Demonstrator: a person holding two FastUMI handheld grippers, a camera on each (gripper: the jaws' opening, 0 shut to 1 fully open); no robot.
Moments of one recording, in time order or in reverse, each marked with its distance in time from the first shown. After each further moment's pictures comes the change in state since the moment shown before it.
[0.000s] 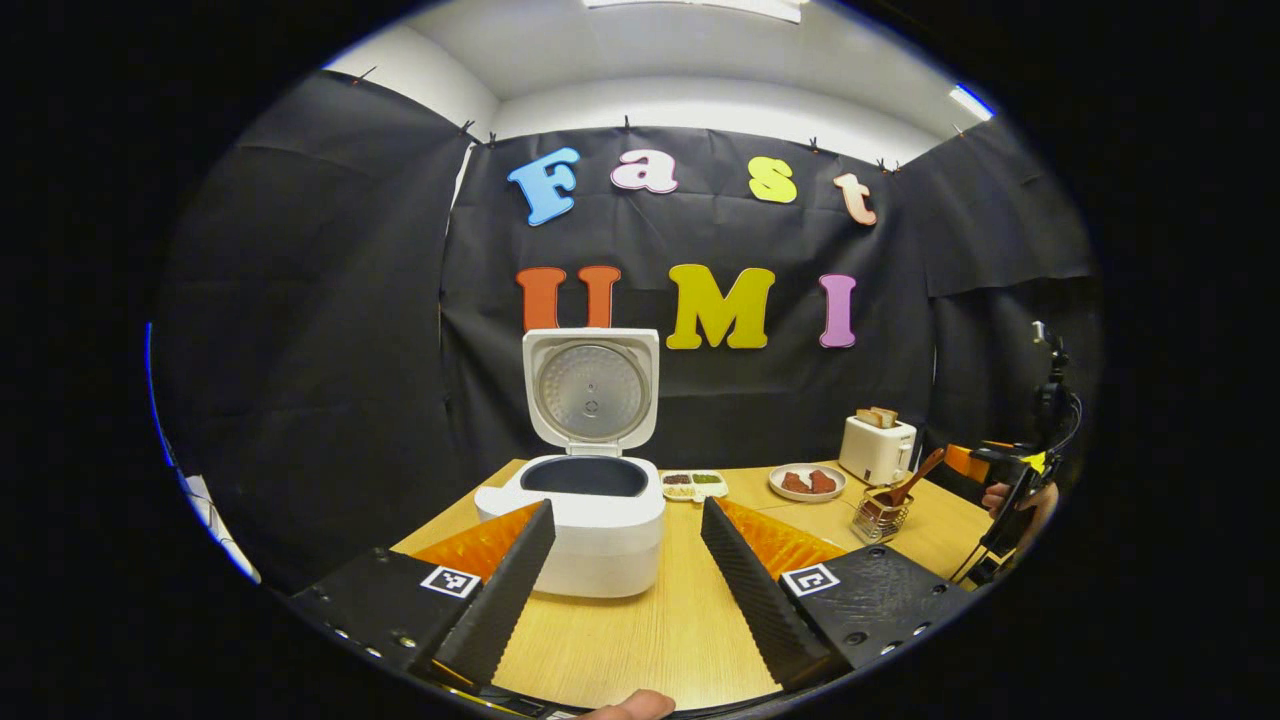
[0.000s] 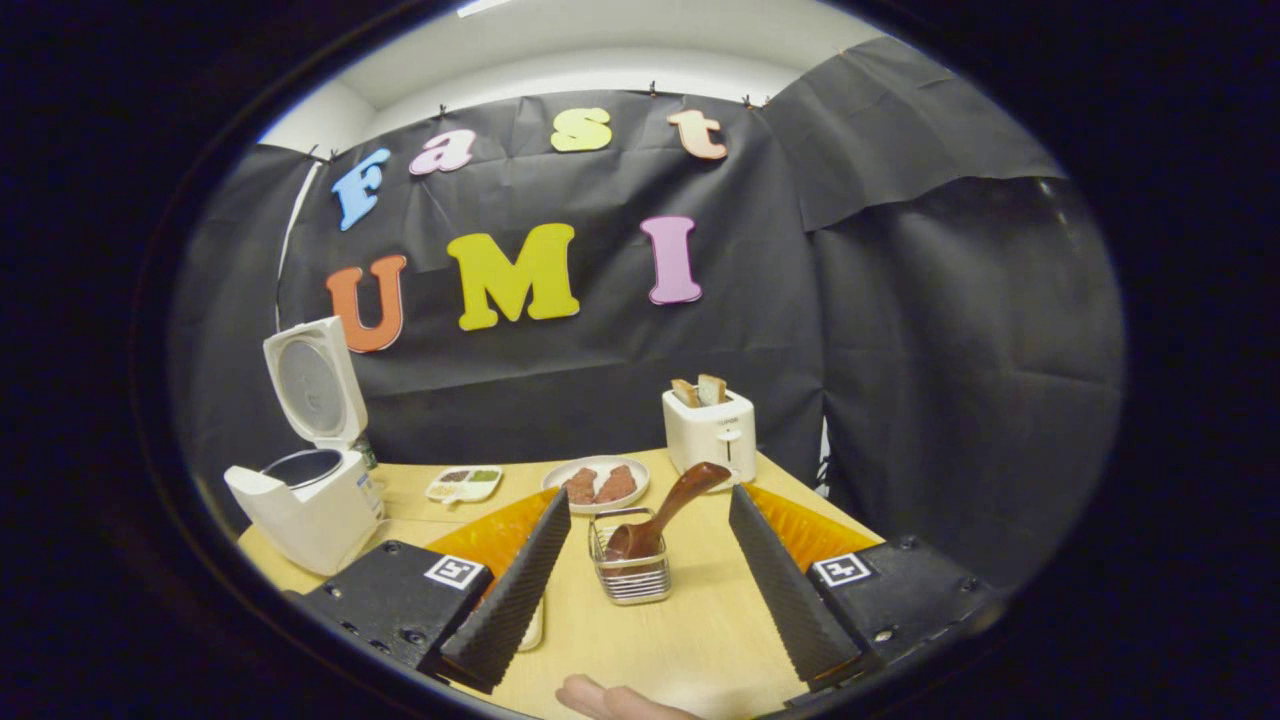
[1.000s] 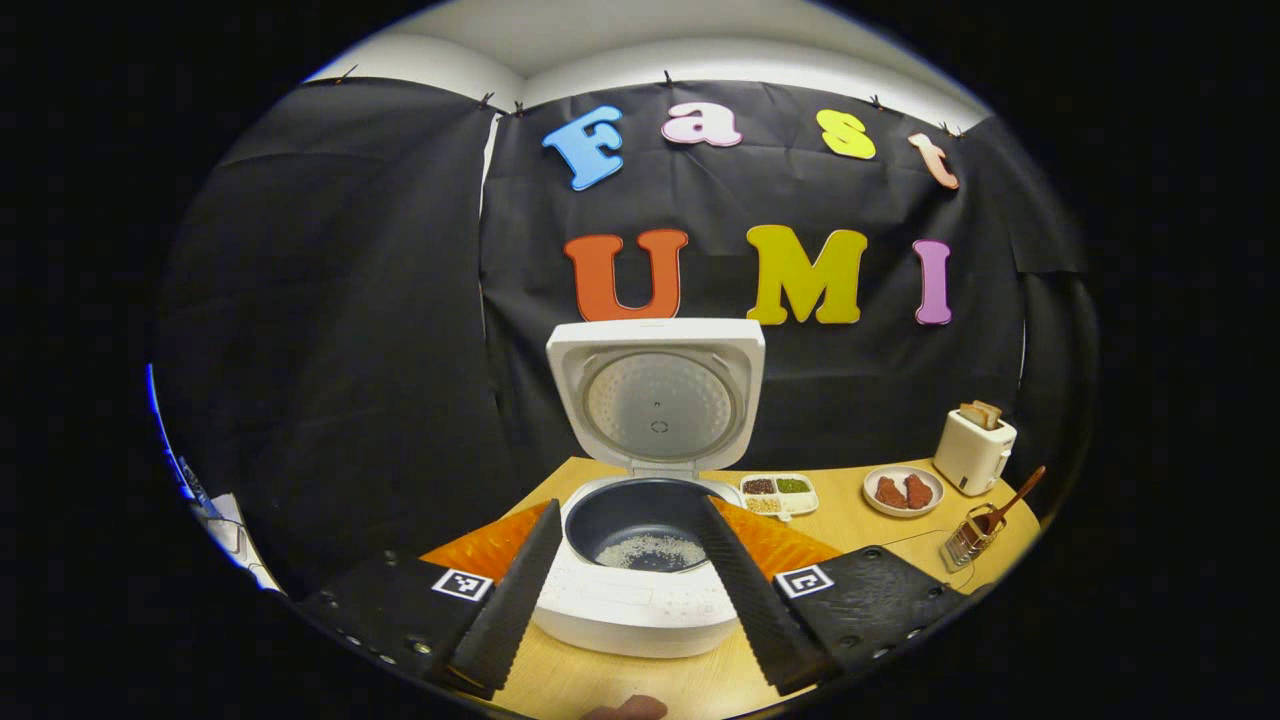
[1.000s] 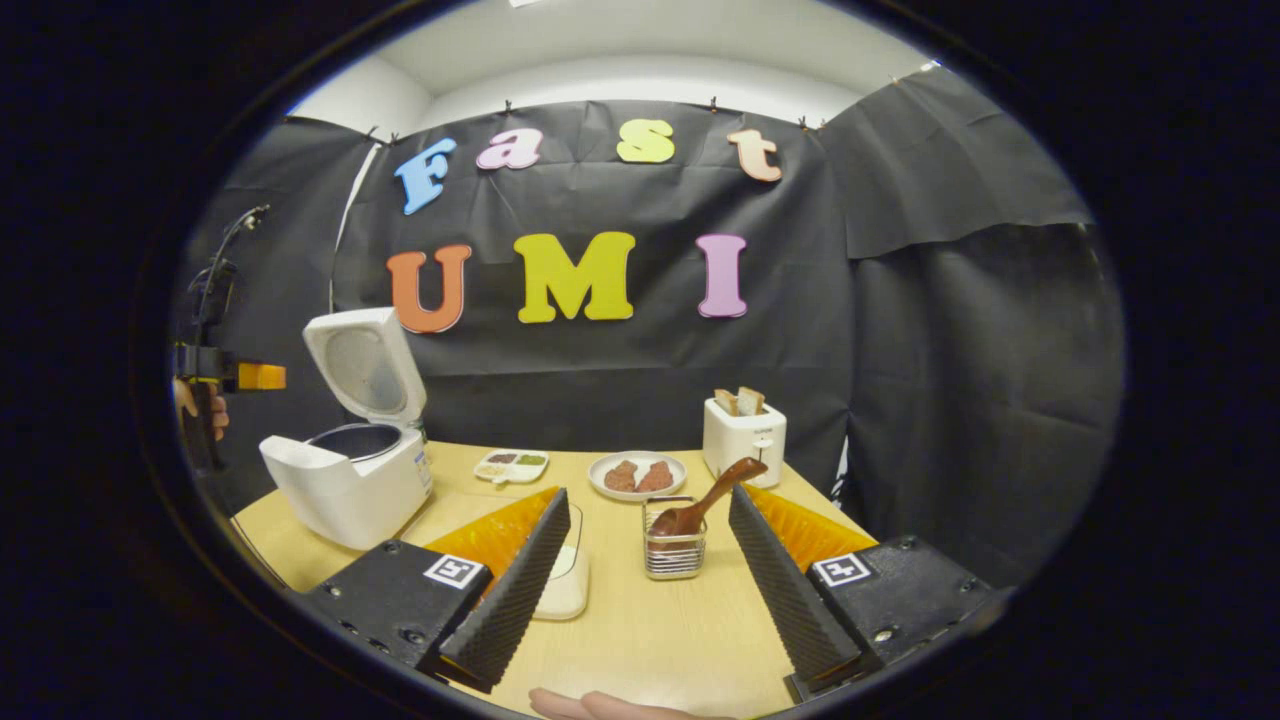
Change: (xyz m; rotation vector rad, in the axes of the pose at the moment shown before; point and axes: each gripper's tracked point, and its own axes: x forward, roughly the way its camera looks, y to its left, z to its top) left arm 0.116 0.058 0.031 0.021 0.108 0.212; right arm -0.087 0.049 0.013 -0.108 -0.014 0.085
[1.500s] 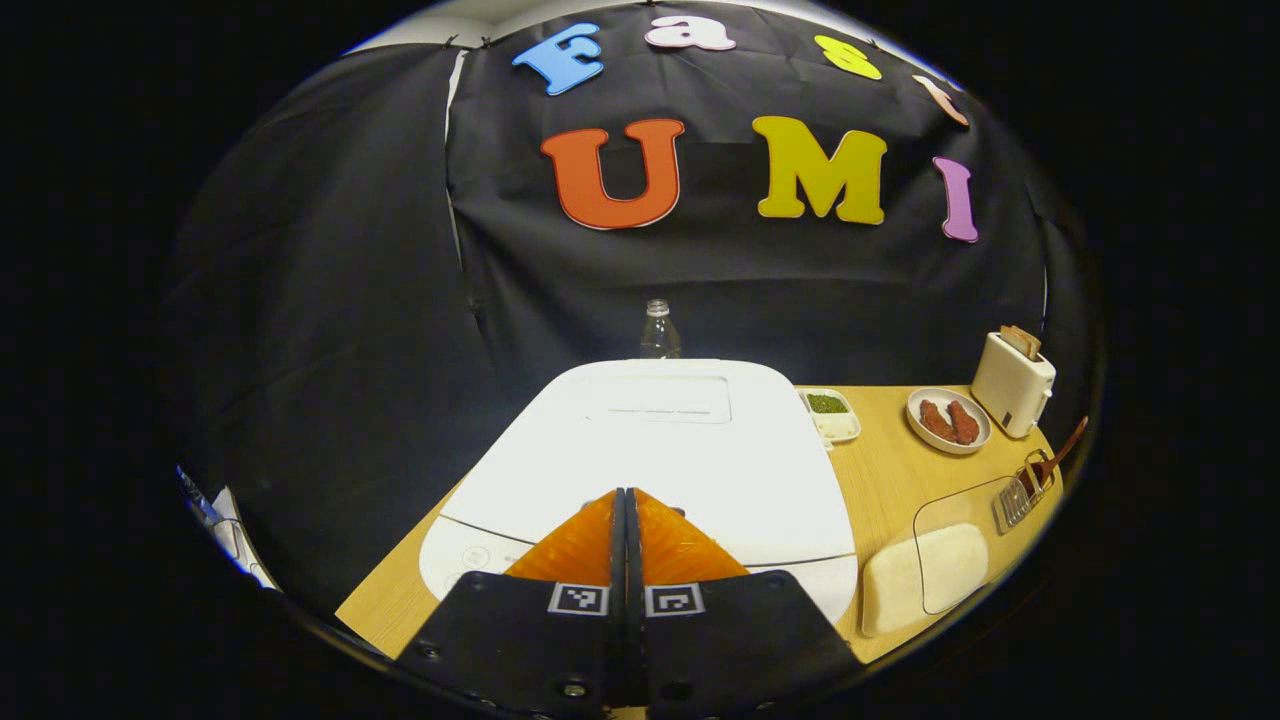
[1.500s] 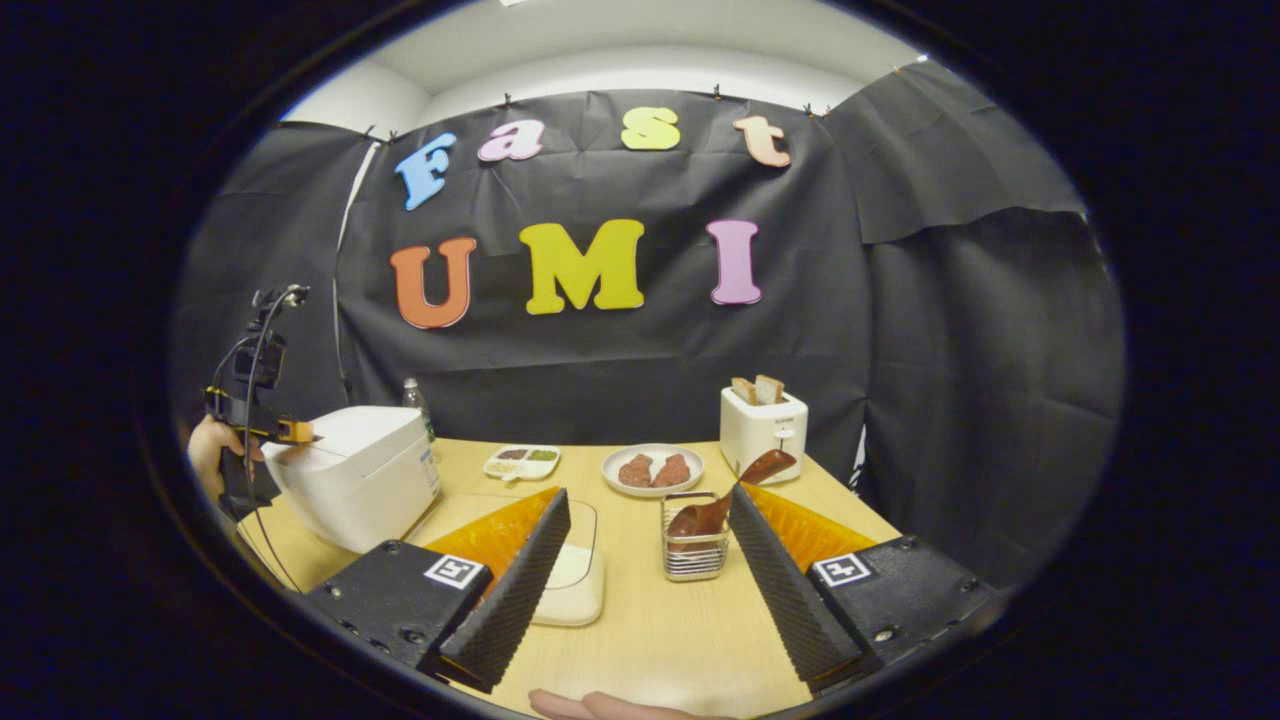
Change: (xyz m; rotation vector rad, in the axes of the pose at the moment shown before) left arm 0.091 0.003 -0.091 0.026 0.283 0.006; right arm 0.025 0.009 -0.008 0.010 0.029 0.028
